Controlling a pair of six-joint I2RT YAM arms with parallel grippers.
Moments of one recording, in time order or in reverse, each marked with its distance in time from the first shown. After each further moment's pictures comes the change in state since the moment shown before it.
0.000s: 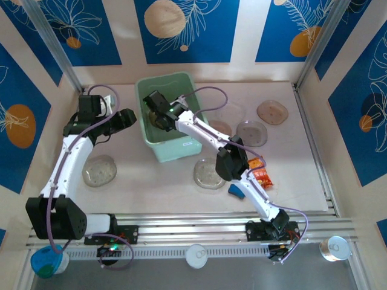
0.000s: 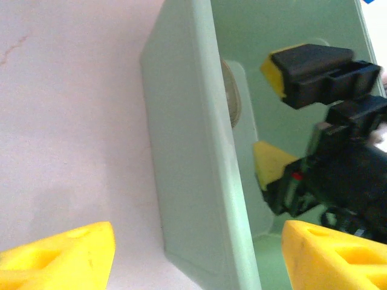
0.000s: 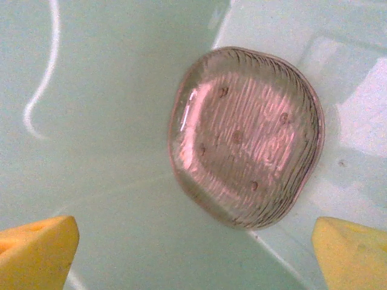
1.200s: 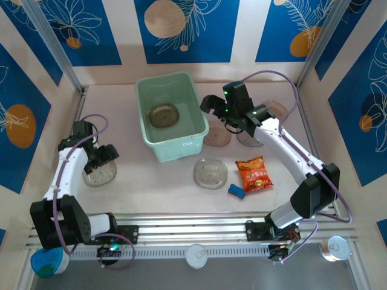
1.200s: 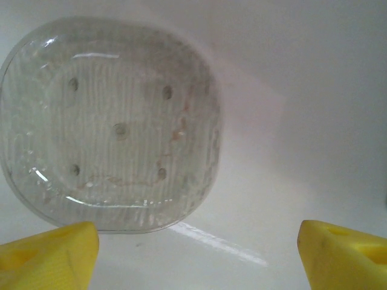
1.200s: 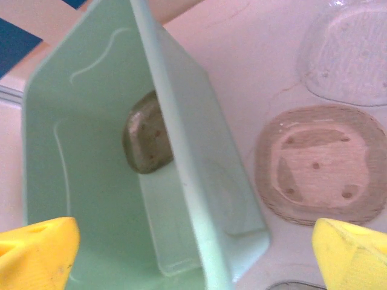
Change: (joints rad) left arm 0.209 -0.035 -0.266 -0.273 -0.294 0.054; right arm -0.352 -0.989 -1.052 0.200 -0.459 -0.835
